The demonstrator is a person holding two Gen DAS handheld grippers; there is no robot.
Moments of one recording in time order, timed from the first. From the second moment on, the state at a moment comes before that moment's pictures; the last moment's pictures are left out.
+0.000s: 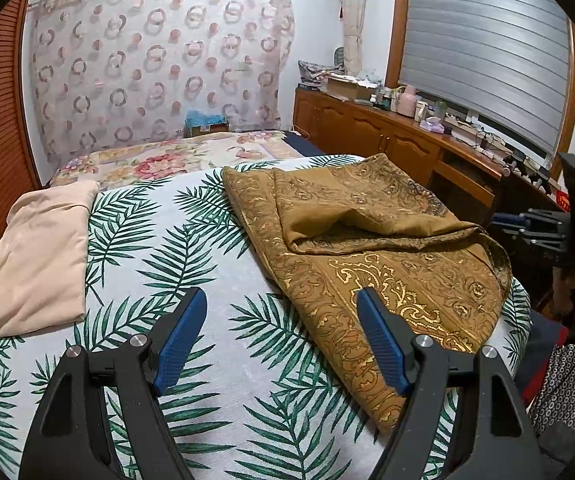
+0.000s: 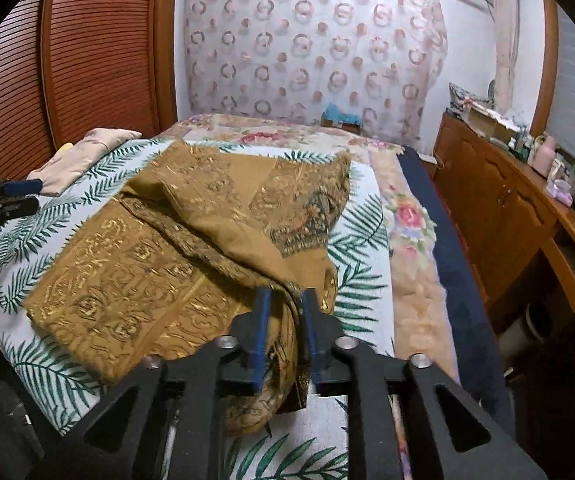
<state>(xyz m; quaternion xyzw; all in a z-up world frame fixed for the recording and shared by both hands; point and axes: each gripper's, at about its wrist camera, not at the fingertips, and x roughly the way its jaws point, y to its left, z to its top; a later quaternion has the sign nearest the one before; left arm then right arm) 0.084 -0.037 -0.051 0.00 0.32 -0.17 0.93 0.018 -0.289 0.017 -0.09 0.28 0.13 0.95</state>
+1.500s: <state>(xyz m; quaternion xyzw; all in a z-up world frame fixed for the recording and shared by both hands) 0.179 -0.009 -0.084 0.02 0.42 -0.17 0.89 0.171 -0.178 0.004 -0.13 0.37 0.34 0.86</state>
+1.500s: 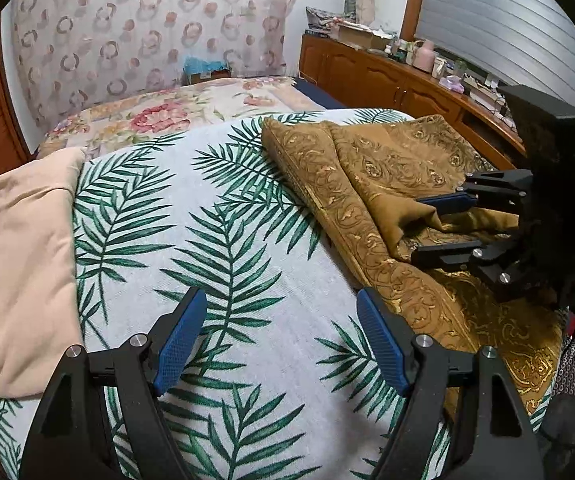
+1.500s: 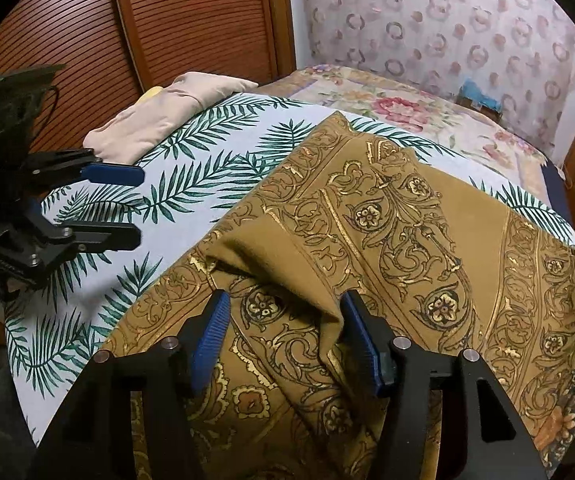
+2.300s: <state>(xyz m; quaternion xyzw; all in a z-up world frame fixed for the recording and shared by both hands) 0.181 -0.030 -0.084 0.01 0.42 -0.21 0.88 0.191 -0.239 0.068 -0.12 0.27 0.22 0.93</state>
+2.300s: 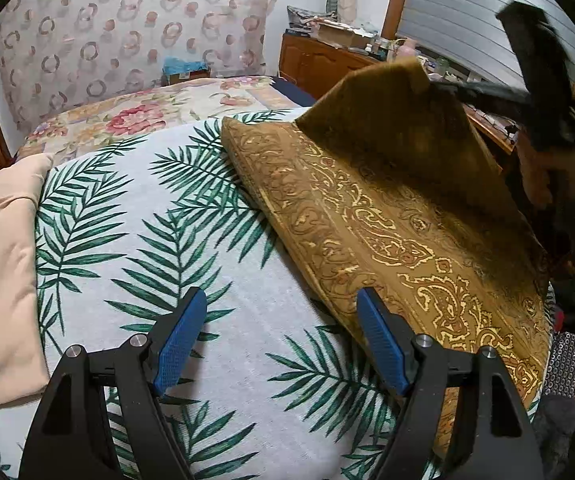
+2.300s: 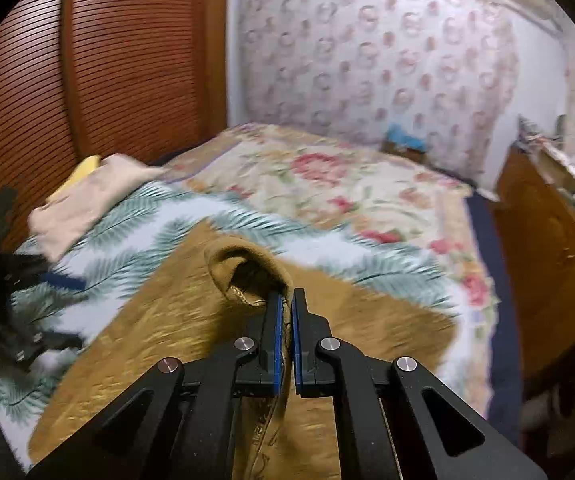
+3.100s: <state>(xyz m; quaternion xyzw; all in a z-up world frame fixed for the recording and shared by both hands) 0.171 -0.040 -0.084 0.02 0.42 -0.21 0.88 0.222 -0.259 0.058 -0.10 0.32 0.10 0.94</state>
